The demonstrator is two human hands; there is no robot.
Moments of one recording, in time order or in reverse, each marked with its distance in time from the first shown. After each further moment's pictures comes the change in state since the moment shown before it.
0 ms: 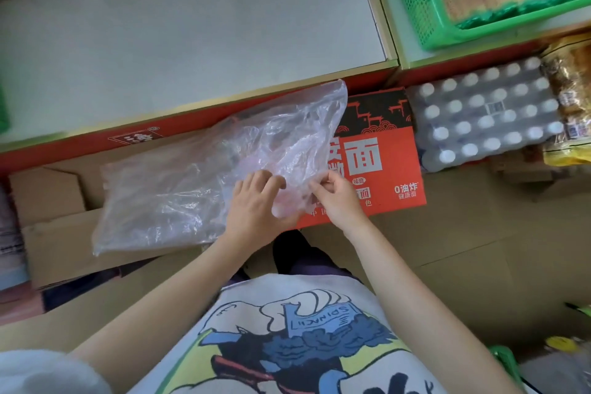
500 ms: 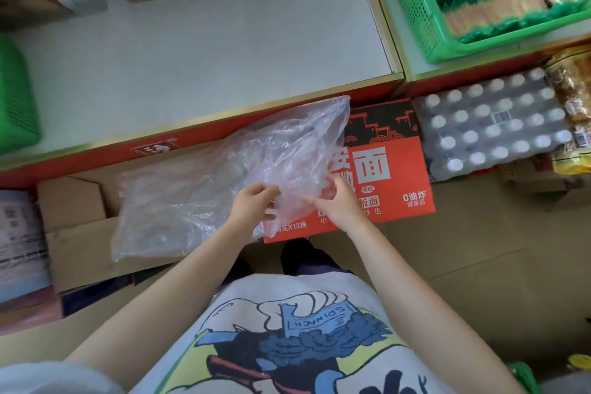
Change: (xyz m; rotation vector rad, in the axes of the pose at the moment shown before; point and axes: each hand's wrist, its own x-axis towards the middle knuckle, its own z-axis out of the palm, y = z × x) left_hand 0.026 -0.011 -0.031 -0.848 -0.289 -1.012; right_hand 0.008 -0.004 0.007 -0.211 -0.022 0.070
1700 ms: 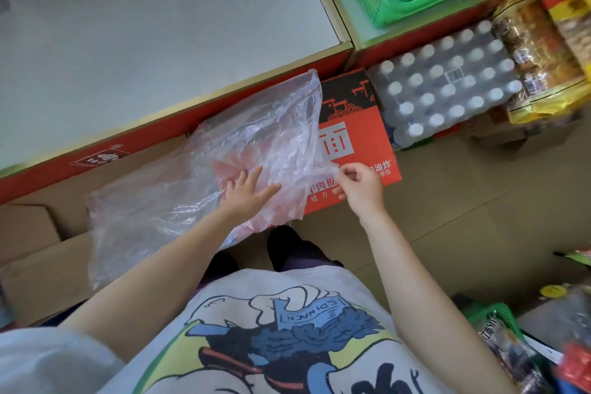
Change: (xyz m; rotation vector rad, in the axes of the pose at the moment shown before) left_hand 0.052 -0.027 0.047 0.961 -0.193 0.105; right_hand -0.017 0.060 -0.064 0.328 0.360 0.044
